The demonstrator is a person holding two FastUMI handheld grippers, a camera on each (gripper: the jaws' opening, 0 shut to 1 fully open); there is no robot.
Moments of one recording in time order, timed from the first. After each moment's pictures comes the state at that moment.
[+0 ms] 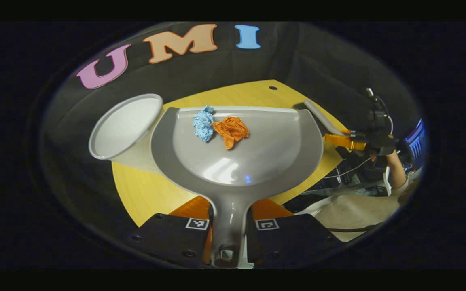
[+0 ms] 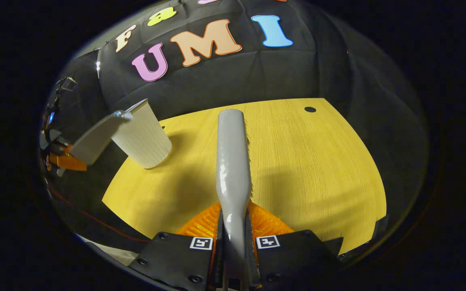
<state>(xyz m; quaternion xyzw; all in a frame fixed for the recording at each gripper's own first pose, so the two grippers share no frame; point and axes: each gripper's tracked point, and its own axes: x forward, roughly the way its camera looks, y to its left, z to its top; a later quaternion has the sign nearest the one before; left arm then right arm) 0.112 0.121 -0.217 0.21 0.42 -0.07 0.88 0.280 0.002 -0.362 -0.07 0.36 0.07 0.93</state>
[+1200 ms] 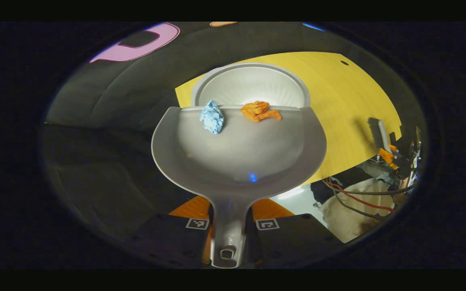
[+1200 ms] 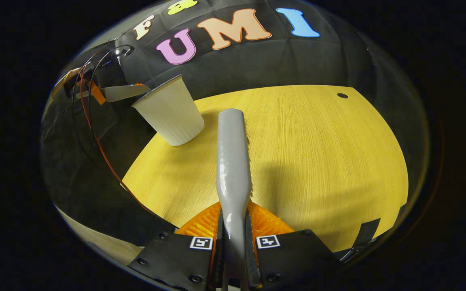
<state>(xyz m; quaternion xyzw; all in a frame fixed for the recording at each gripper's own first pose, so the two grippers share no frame) 0.137 0.146 -0.166 0.26 0.63 0.13 0.72 0.248 0.070 -0.399 -0.08 0.39 0.14 0.91</state>
